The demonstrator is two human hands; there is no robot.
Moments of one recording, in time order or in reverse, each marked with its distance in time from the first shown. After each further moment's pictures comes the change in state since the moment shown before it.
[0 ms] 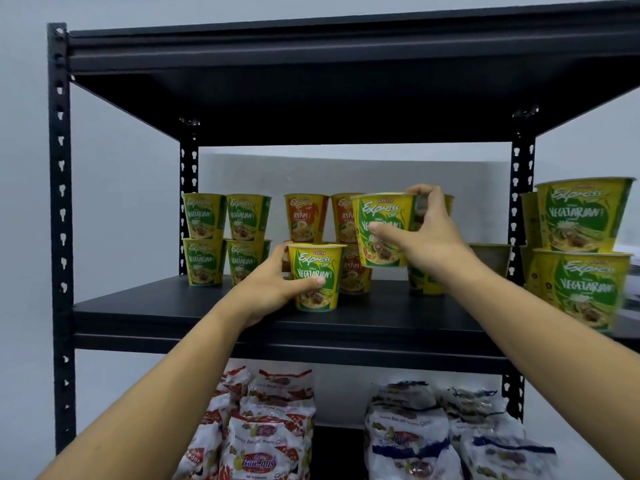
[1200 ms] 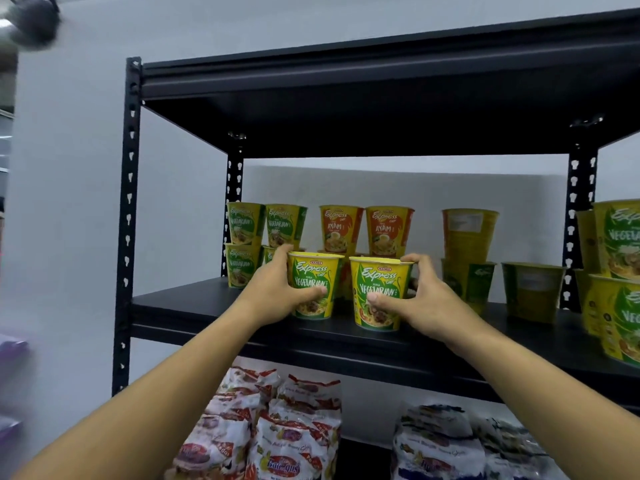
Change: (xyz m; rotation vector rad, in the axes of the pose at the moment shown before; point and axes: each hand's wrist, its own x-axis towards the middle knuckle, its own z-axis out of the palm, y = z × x) left_hand -0.025 0.006 -0.030 0.466 0.271 0.086; right_hand -0.021 0.037 0.035 -0.116 -0.302 0.108
